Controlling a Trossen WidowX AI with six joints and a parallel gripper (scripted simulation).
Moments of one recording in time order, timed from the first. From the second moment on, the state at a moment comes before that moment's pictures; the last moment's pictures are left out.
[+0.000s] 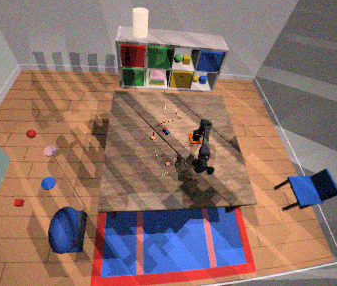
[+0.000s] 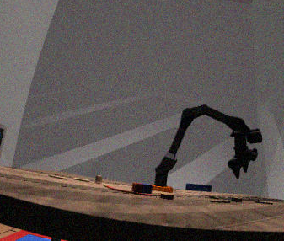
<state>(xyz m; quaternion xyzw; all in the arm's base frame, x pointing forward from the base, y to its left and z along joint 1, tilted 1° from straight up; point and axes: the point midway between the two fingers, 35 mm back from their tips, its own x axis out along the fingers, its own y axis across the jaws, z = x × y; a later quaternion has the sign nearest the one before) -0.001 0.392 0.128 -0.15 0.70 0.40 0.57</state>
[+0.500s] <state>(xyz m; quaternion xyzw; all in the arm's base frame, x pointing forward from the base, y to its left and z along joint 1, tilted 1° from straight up) 0.237 0.253 0.110 -0.27 0.57 0.43 0.64</state>
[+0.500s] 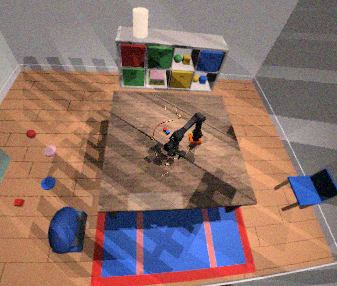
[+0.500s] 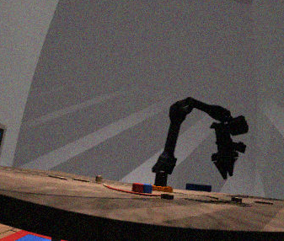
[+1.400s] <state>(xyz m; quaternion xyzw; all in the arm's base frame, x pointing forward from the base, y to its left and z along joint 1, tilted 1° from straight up) 0.276 -0.057 0.086 -0.46 0.54 0.43 0.56</state>
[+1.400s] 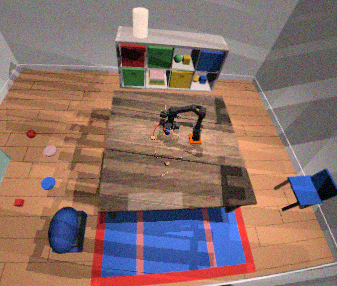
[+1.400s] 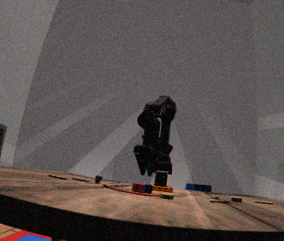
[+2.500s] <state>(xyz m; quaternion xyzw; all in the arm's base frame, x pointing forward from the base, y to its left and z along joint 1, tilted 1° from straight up) 0.275 -0.057 0.085 -0.46 0.54 0.43 0.56</state>
